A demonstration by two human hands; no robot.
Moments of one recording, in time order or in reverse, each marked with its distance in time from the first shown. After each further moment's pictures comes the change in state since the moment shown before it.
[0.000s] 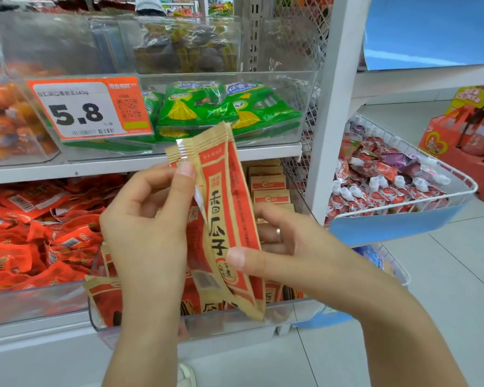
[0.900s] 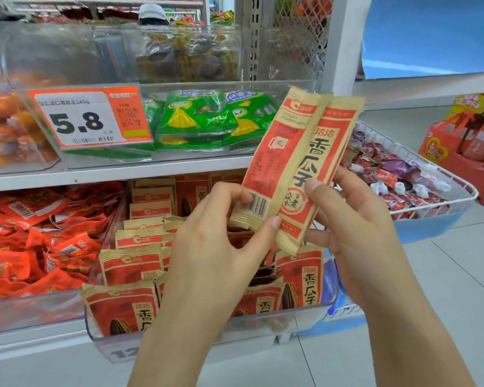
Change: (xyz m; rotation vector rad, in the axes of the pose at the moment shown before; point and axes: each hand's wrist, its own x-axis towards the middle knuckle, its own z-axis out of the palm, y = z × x) left_hand -0.023 0.000 0.015 0.538 -0.480 0.232; right_hand 0.001 -0.004 -0.016 0.363 0.583 -0.239
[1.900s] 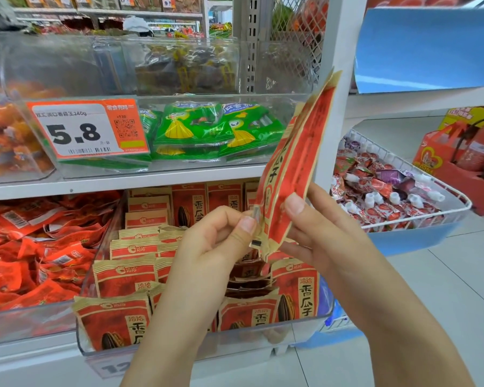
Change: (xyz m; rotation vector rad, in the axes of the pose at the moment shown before) left_hand 0.005 0.012 -0.005 -0.668 -0.200 -0.415; right_hand 0.000 0.003 -0.006 -0.182 -0.238 0.099
